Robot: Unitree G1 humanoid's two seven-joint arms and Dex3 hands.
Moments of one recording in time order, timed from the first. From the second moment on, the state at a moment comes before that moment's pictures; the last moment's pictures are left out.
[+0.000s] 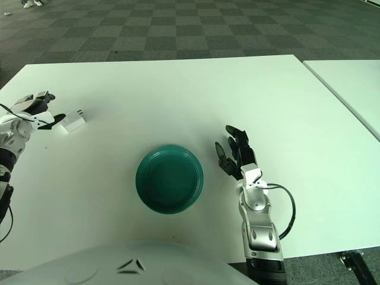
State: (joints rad) left arm -0.66 0.70 -0.26 1.09 0.65 -0.11 0.04; right arm 0.25 -0.08 -0.04 -0.25 -0.10 0.20 -0.02
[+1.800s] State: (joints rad) left arm -0.74 0.60 -0.32 1.26 0.59 -0.15 0.05; right arm 0.25 -0.08 -0.04 -0.24 -0.10 0.20 -0.02
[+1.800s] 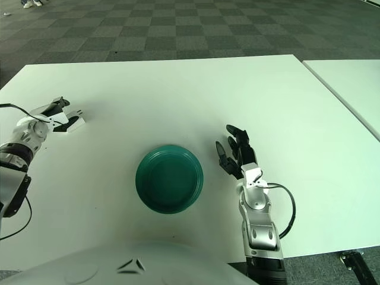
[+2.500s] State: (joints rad) left arm -0.70 0.57 -0.33 1.26 0.58 -0.14 0.07; right arm 0.23 -0.09 -0.06 -0.22 -0.09 0.19 -0.01
